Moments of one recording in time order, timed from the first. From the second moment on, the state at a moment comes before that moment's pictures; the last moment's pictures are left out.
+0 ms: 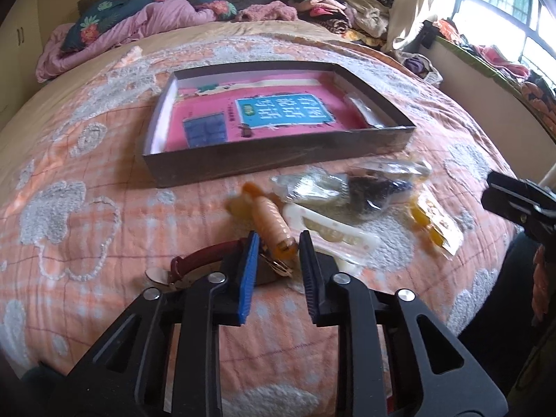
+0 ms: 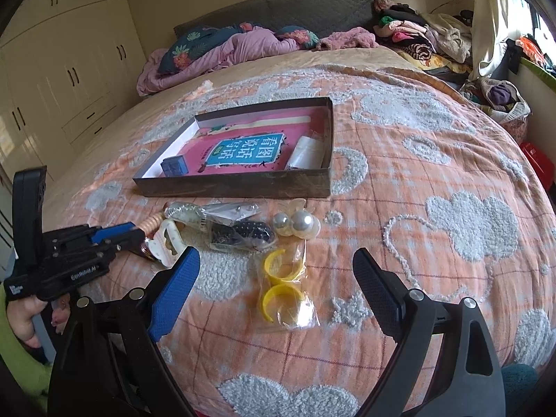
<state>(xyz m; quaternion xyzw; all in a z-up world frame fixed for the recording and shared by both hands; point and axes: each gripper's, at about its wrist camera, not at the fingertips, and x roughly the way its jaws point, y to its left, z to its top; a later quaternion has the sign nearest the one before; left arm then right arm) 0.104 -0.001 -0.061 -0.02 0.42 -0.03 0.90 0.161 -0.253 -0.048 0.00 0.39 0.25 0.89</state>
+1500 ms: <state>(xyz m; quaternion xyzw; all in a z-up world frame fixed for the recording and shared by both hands) 0.125 0.061 -0.002 -0.10 0.36 -0.02 0.93 0.157 -0.235 -0.047 -0.03 0.36 0.29 0.88</state>
